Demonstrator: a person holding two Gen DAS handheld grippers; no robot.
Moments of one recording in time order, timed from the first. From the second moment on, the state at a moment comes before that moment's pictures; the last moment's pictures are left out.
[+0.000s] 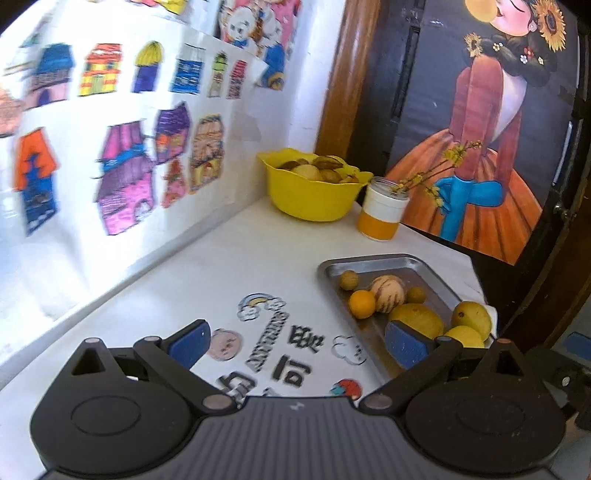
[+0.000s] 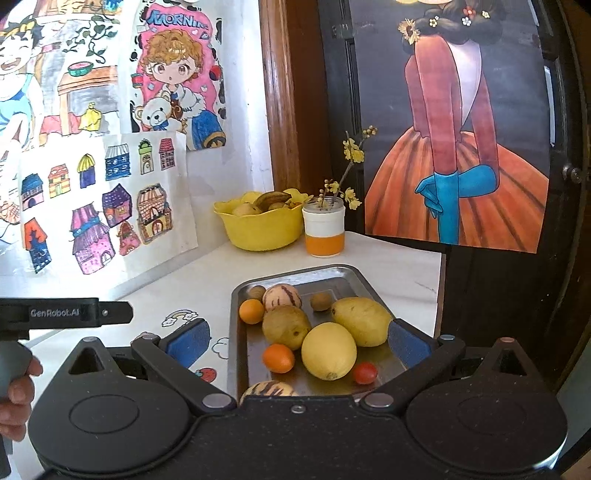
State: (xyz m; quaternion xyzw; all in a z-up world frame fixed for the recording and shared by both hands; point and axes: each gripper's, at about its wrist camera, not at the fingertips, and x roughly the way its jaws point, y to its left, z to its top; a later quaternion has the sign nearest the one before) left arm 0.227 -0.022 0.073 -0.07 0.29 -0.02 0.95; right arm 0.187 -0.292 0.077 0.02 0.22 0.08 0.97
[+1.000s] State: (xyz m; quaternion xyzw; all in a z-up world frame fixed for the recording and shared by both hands) left arm 0.112 0.014 0.040 -0.05 0.27 0.06 0.96; right arm 0.088 -0.247 0.039 0.01 0.17 0.05 0.98
